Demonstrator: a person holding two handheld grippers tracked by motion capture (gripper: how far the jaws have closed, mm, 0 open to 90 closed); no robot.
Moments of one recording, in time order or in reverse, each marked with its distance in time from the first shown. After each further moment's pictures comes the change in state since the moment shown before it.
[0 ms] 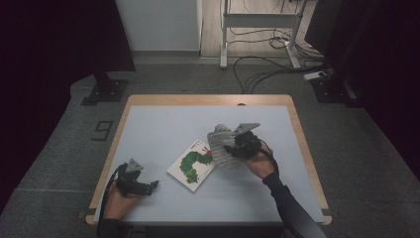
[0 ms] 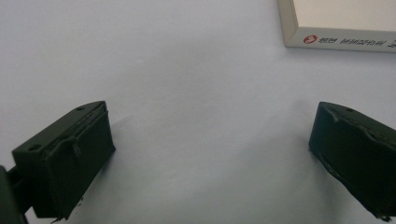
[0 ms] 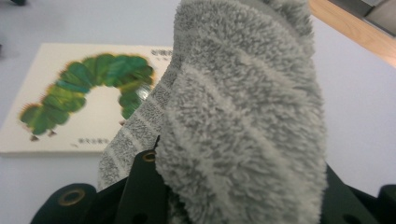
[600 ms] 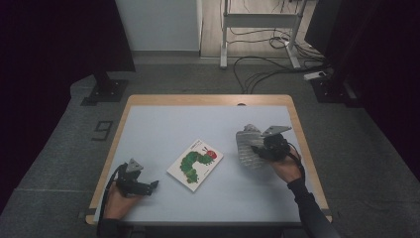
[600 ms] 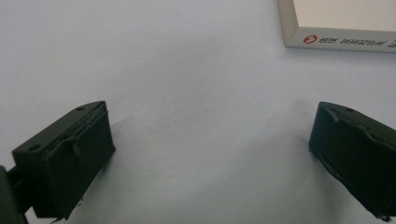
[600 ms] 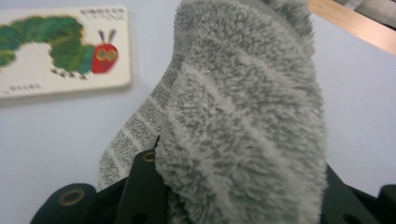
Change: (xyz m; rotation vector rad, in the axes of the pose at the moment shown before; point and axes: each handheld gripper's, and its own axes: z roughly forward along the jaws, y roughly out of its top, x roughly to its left) left arm 0.000 0.000 0.000 0.000 -0.001 0.001; right arm -0.044 -0.053 -0.047 0.024 -0.122 0.099
